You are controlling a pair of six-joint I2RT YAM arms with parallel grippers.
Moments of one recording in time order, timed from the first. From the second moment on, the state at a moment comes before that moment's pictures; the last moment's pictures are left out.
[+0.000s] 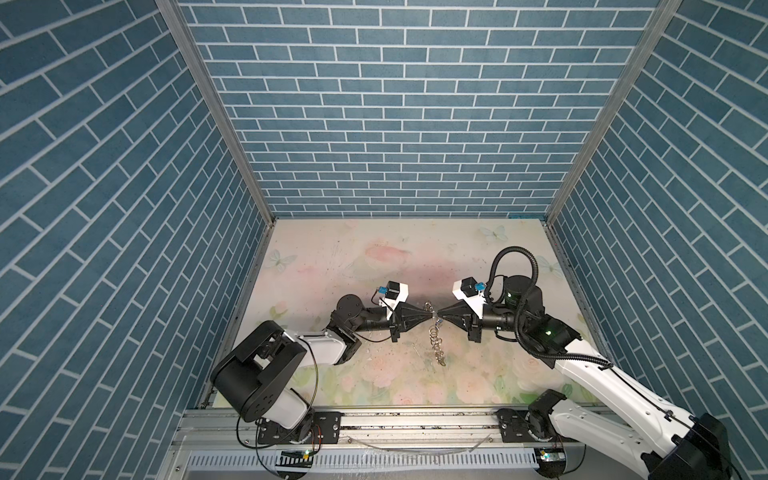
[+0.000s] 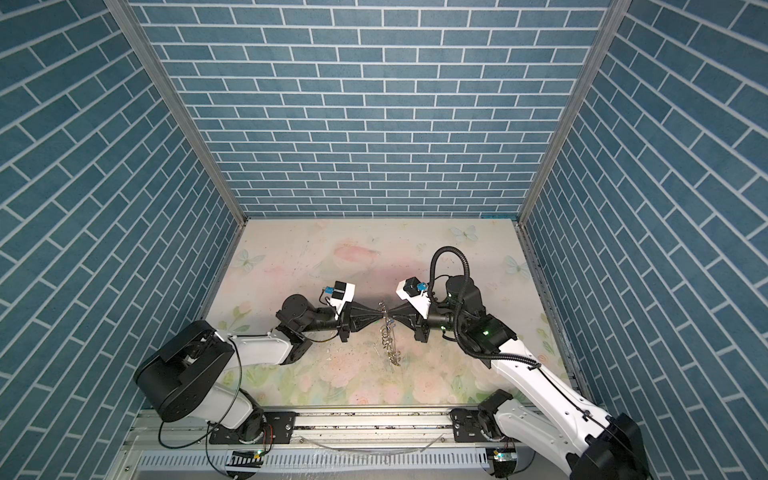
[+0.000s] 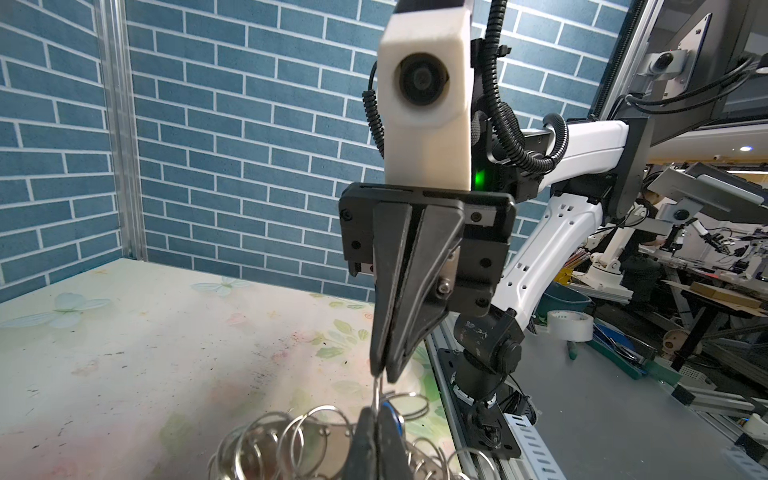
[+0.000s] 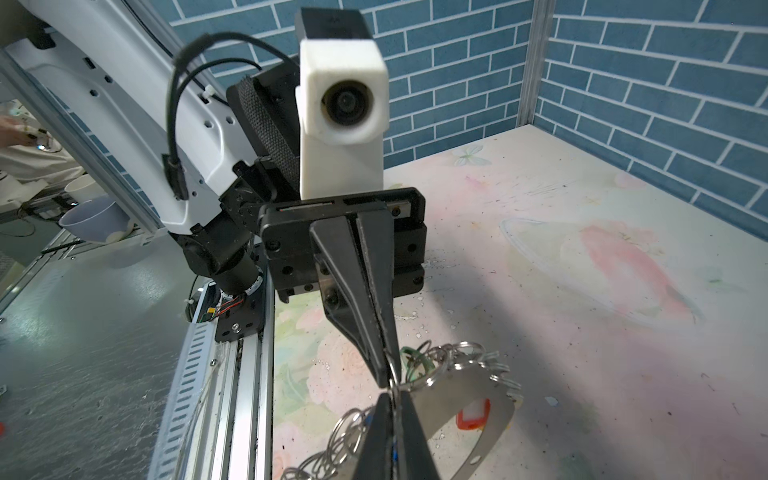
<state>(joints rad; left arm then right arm) -0.67 1.51 0.46 1.26 0.90 -0.34 0.63 0.95 0.68 -0.13 -0.76 -0.12</state>
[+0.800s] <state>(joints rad) -0.67 1.52 0.46 1.27 0.90 -0.33 0.65 0.88 0.67 -0.17 -0.71 -0.13</state>
